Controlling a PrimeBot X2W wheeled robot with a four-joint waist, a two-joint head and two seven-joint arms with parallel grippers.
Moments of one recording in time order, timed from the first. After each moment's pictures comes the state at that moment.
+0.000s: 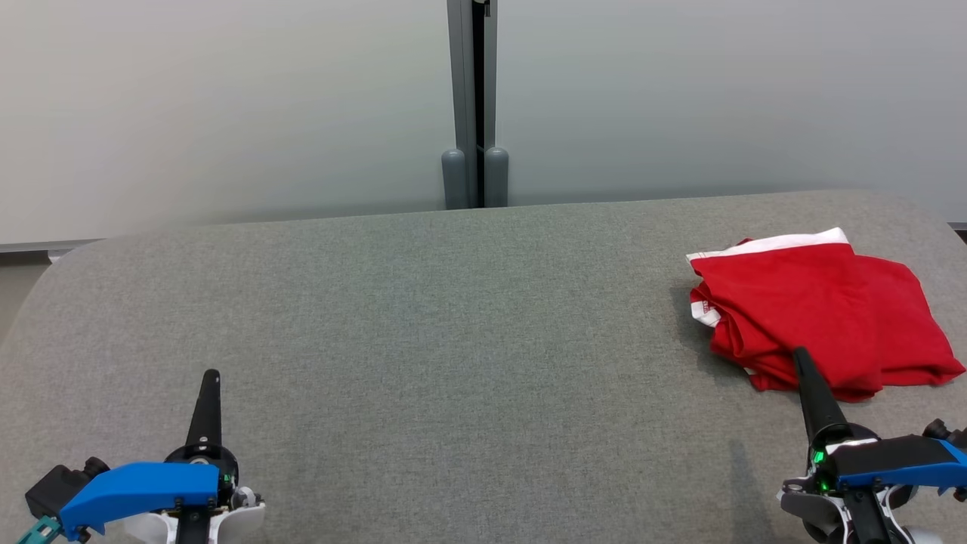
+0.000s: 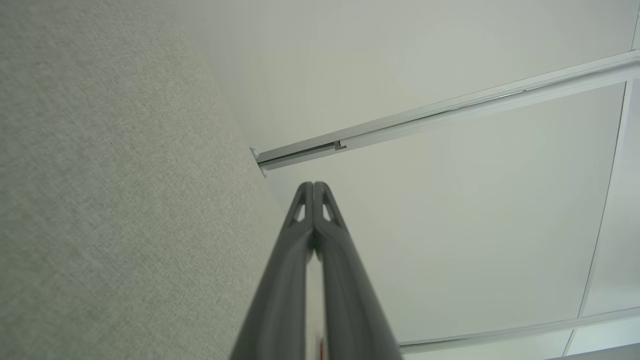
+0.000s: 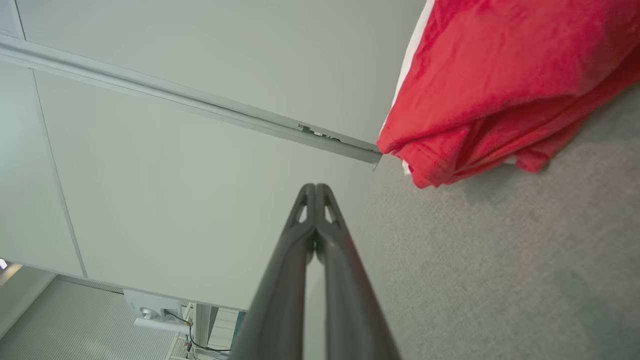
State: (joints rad) left arm -0.08 0.06 0.09 0.26 -1.32 -0.12 0.04; right arm -0.12 -0.07 -0.08 0.26 1.32 0.13 0.04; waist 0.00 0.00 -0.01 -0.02
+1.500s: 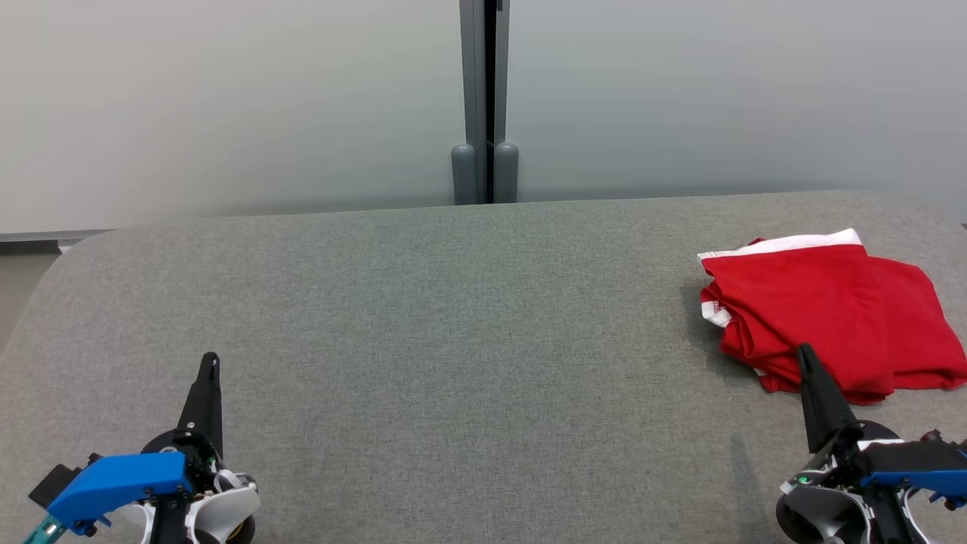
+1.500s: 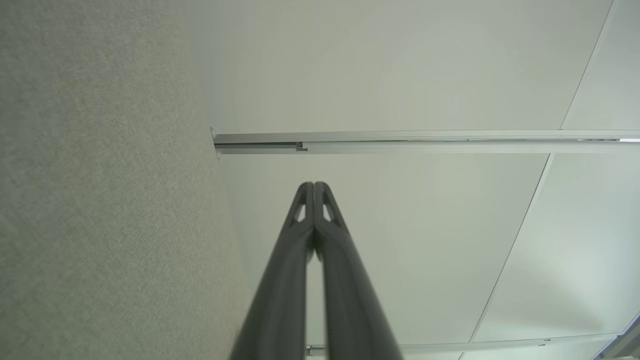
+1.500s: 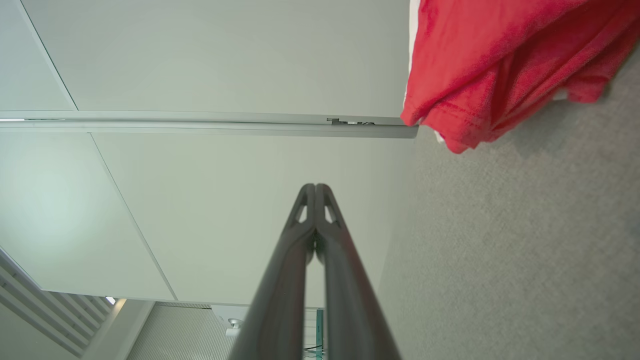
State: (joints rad) left arm -0.10 0.05 0.11 0.25 -1.61 -0.13 0.11; right arm -0.11 -0.05 -0.11 0.25 1.61 0.13 0.11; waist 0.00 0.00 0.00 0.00
